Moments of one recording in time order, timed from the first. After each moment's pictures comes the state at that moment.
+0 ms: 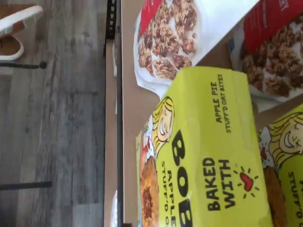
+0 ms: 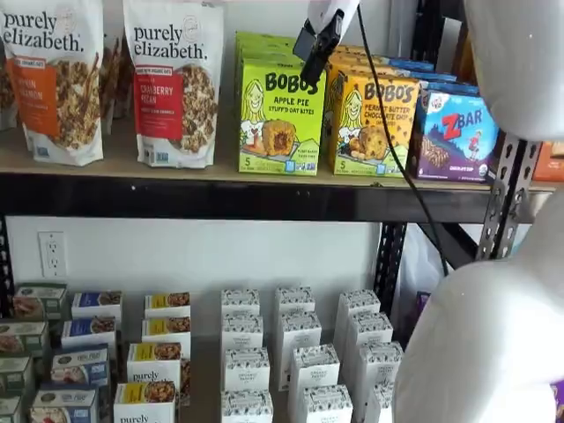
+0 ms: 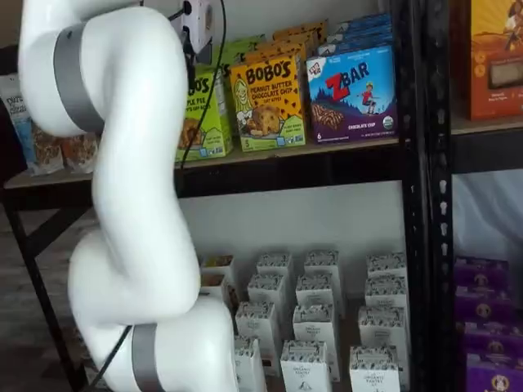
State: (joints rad) arm 0.11 -0.20 -1.53 0.36 1.48 -1.40
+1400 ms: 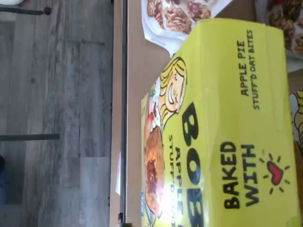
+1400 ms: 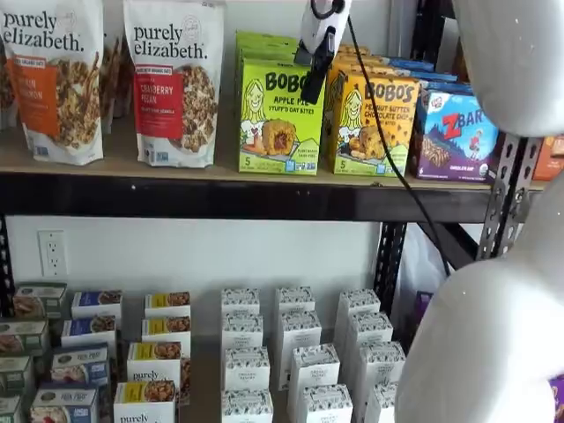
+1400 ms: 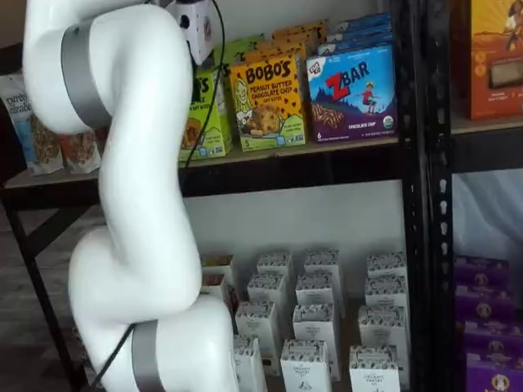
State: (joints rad) arm 0.19 -0.15 -1.55 0.19 1.49 -1.35
